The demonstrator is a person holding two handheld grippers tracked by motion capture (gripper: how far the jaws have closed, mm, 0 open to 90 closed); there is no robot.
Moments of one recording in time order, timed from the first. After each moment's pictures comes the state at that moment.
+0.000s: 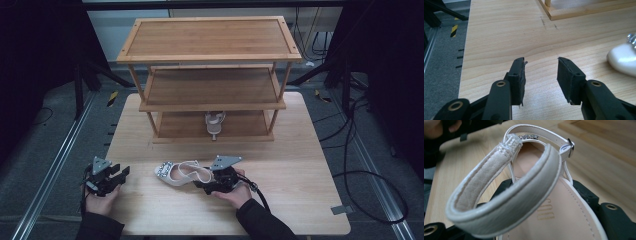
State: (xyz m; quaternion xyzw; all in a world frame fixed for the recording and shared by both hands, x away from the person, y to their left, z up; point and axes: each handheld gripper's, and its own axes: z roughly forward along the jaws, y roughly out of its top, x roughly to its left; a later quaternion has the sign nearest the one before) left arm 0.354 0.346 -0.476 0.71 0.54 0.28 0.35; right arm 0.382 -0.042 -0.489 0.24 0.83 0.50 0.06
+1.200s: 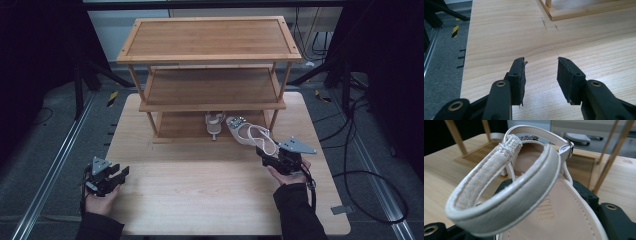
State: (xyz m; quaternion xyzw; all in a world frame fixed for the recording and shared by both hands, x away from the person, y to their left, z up) left arm 0.354 0.346 -0.476 0.71 0.54 0.28 0.35; right arm 0.392 -0.200 -0.441 0.43 0.70 0.49 0.27
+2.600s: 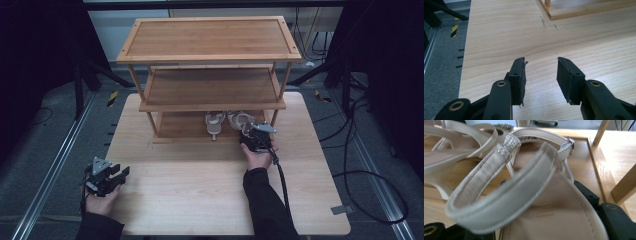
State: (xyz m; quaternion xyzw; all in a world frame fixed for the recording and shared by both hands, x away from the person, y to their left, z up) left arm 0.353 0.345 -0.476 0.71 0.54 0.28 0.35; right arm 0.488 -0.134 -0.489 0.55 0.66 0.41 0.30
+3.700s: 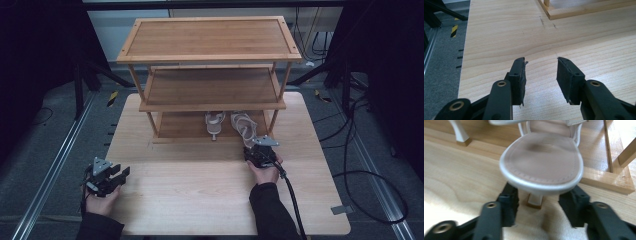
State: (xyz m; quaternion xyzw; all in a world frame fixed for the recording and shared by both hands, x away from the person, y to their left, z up) left arm 0.353 0.345 -0.476 0.72 0.53 0.28 0.35; right arm 0.449 -0.148 -0.508 0.51 0.72 0.38 0.27
